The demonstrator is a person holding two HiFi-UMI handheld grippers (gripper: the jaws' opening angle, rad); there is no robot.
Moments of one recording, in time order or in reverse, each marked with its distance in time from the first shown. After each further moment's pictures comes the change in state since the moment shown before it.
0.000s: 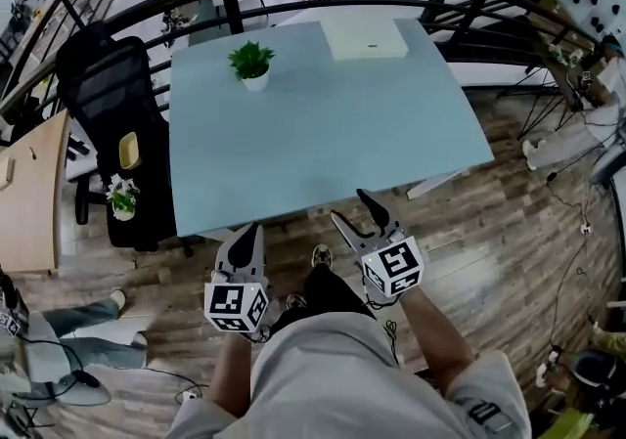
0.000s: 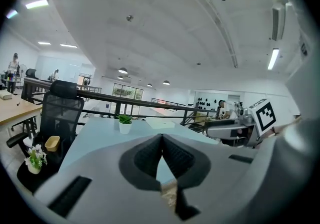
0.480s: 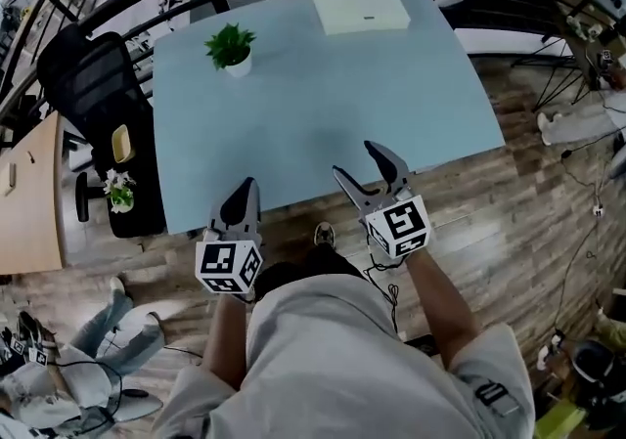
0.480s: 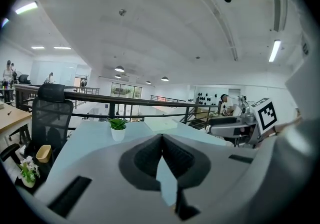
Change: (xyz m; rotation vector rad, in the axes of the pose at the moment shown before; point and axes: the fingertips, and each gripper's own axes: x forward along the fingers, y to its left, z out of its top) left arm 0.113 -0.001 0.037 0.053 0.038 0.018; right arm 0.049 -0.109 0.017 -0.001 -0.038 -0.003
